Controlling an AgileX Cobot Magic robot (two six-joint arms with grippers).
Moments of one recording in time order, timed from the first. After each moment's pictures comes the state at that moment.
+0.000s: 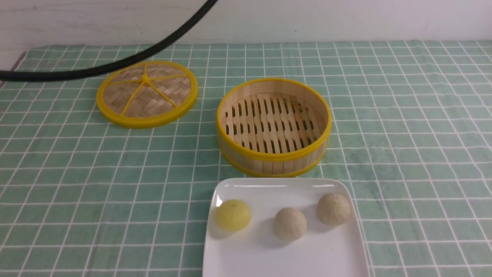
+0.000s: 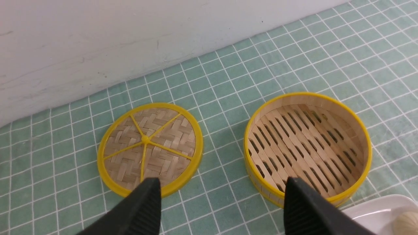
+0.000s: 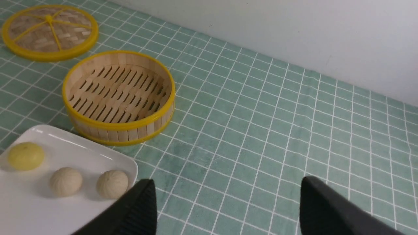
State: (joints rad) right arm 0.43 0.61 -1.34 -0.15 1.23 -0.02; left arm -0.47 1.38 -1.98 0.15 1.22 0.01
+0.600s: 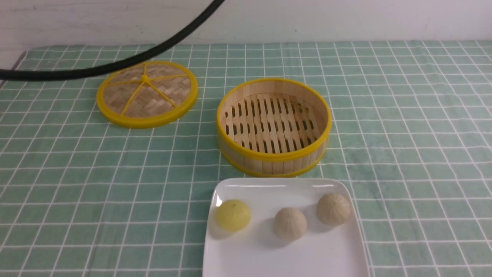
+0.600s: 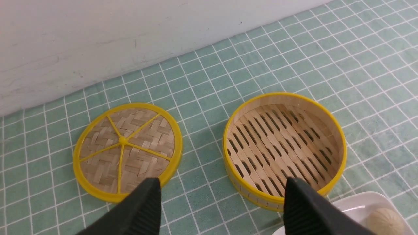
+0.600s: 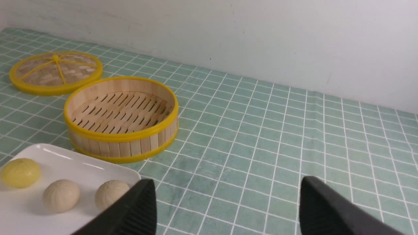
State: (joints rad) right arm 0.43 0.07 -0.70 -0.18 0.89 0.08; left arm -0.47 1.38 -1.98 0.09 1.22 0.01
